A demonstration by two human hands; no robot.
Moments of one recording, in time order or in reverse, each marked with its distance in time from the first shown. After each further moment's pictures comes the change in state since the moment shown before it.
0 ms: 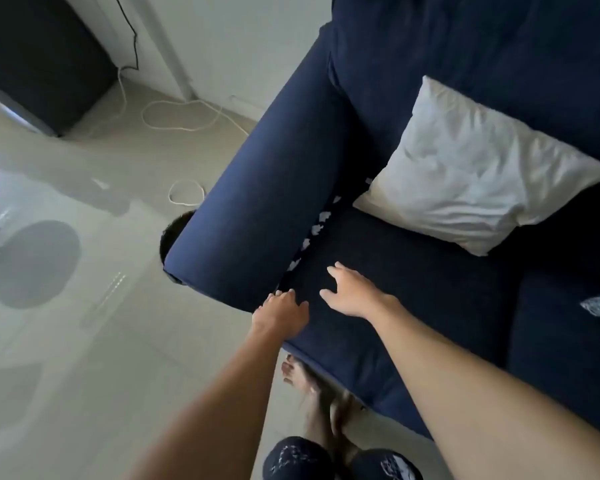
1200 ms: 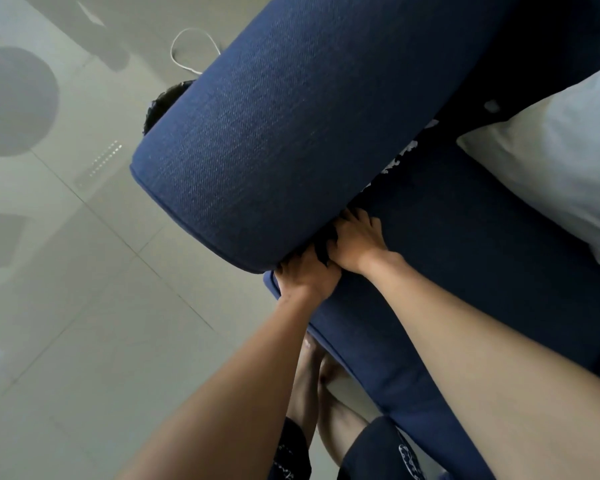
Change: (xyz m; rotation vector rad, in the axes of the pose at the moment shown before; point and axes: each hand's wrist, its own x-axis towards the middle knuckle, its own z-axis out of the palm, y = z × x) left_hand 0.151 -0.052 0.081 -0.343 0.193 -0.189; right_hand 0.208 -0.004 0.098 -0.417 -0.061 -0.088
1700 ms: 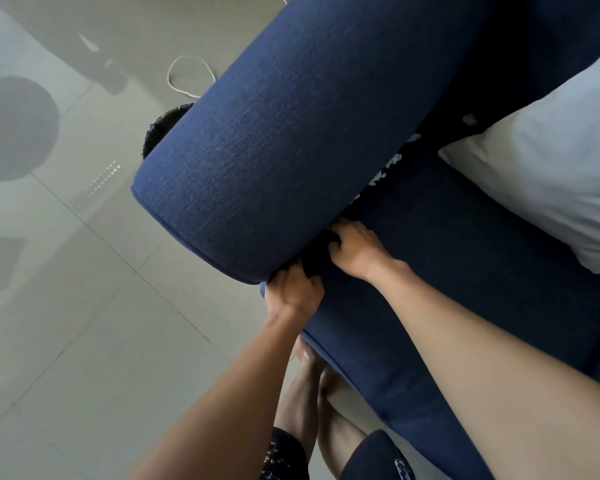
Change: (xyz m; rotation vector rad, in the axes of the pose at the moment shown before) left_hand -0.013 -0.008 -0.009 0.018 -0.041 -0.051; right_hand -0.014 0.013 -0.015 0.212 0.092 -0.086
